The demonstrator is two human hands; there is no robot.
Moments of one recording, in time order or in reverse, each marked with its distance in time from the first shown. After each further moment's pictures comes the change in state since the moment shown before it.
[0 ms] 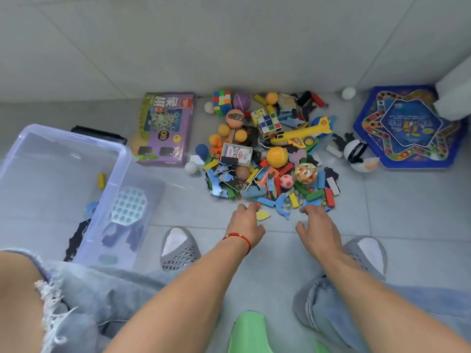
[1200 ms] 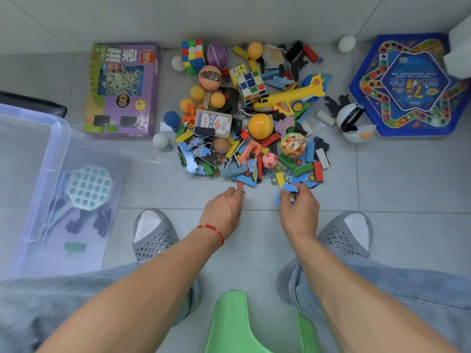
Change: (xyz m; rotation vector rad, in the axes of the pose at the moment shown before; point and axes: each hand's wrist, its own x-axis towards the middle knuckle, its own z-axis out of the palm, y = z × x) left_hand 0.024 -0.030 0.032 0.308 0.138 0.325; right_hand 0.008 -0.009 0.029 0.517 0.261 0.240
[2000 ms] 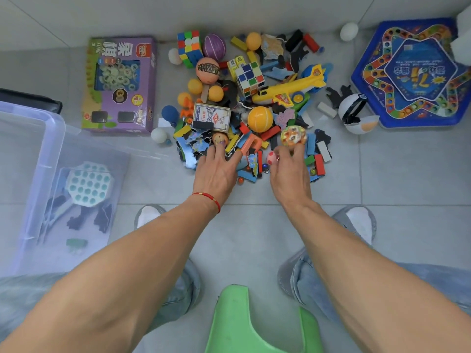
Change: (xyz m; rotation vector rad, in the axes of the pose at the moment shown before) left_hand 0.047 -0.011 -0.036 0.300 0.199 -0.042; right_hand 0.043 -0.041 0.014 -0.375 -0.030 -0.411
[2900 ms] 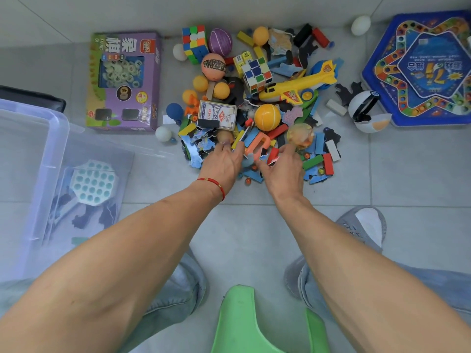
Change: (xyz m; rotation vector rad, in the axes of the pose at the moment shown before) left_hand 0.022 -0.008 -0.010 -0.022 -0.162 0.068; right_hand 0.006 -0.025 0.019 0.169 -0.086 0.296
